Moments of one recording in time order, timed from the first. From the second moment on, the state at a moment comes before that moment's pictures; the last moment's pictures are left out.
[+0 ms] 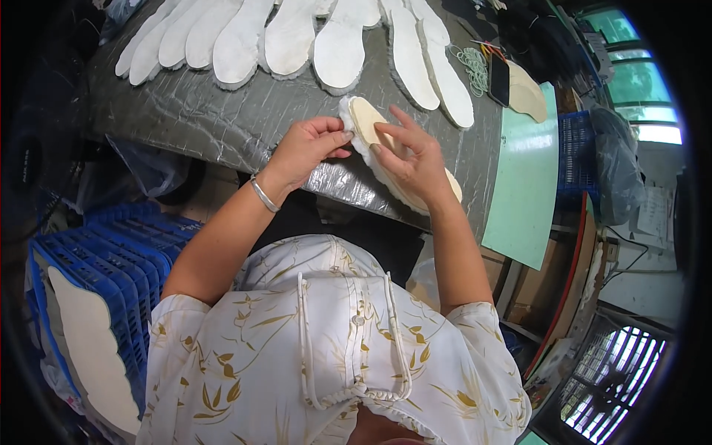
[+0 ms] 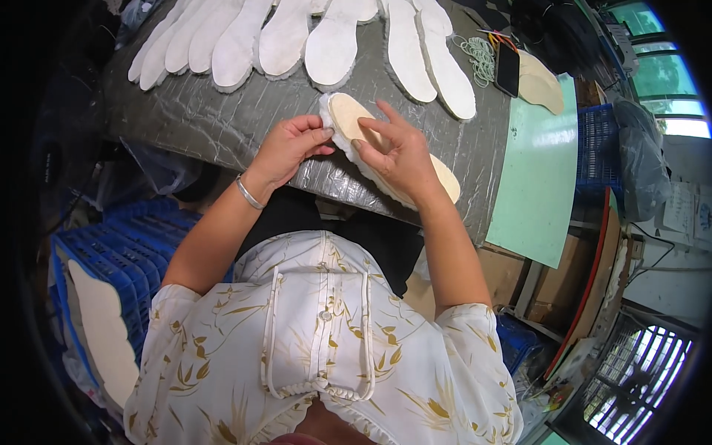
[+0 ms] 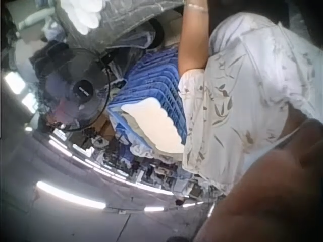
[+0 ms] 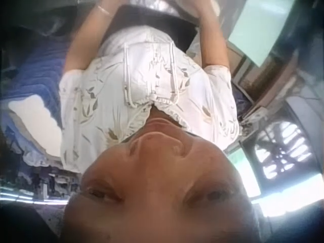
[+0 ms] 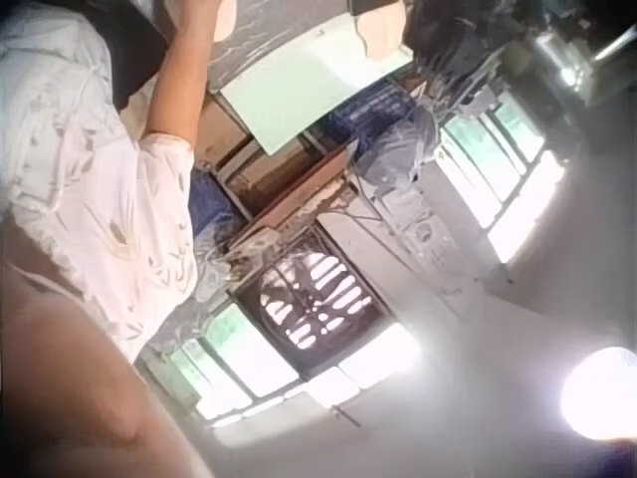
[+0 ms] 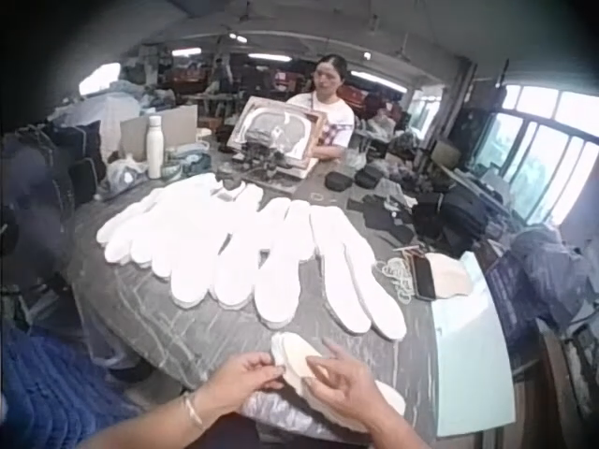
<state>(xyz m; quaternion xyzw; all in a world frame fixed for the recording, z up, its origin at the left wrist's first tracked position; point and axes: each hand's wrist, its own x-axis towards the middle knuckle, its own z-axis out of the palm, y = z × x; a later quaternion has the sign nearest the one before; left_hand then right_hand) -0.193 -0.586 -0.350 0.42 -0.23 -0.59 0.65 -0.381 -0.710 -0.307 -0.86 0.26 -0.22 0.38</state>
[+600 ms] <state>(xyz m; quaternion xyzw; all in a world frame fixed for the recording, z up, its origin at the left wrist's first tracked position) -0.203 -0.580 -0.347 0.45 -0.24 -0.52 0.68 -0.389 -0.690 -0.311 -0.91 0.15 -0.32 0.22</state>
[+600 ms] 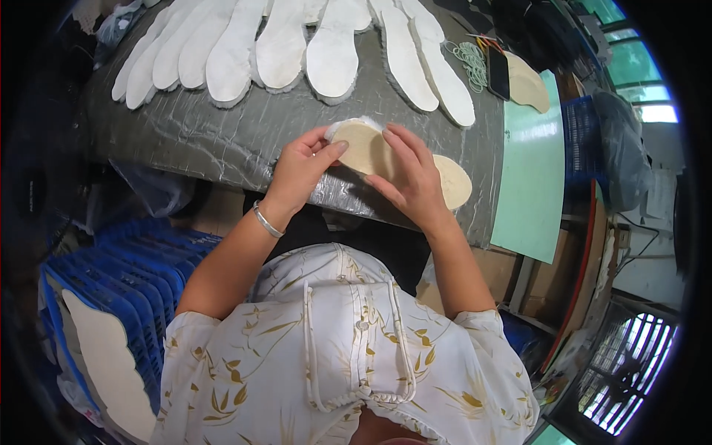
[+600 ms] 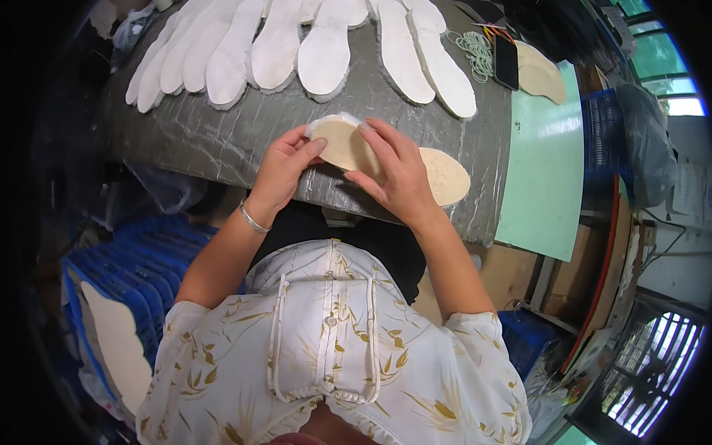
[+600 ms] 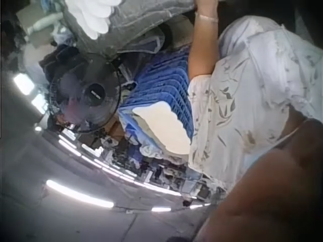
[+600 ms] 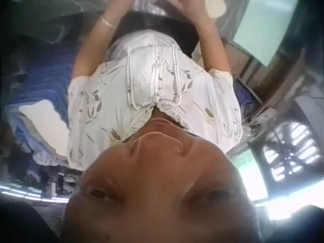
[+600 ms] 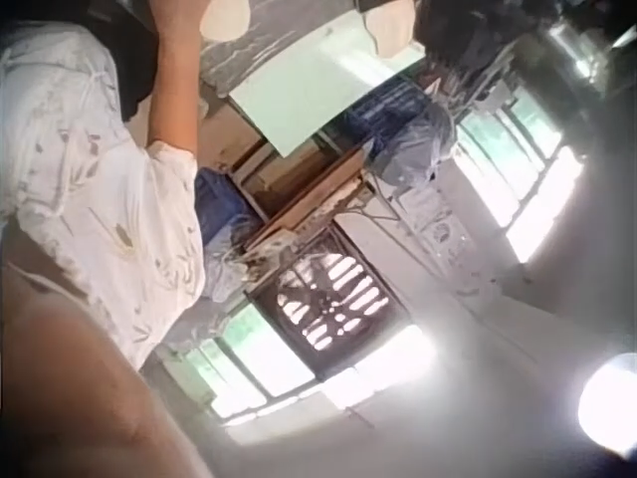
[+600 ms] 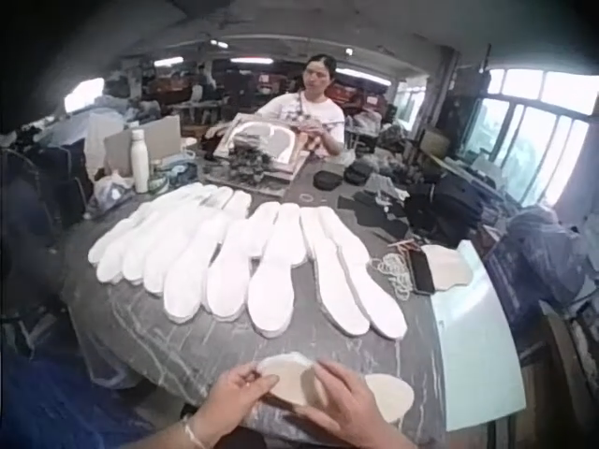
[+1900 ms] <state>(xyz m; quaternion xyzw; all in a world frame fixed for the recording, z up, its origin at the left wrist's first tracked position) -0.218 -0.656 -0.316 0.61 -0.76 -0.12 0.17 -0.501 -0.718 -0.322 -0.68 0.56 -0.29 0.38</state>
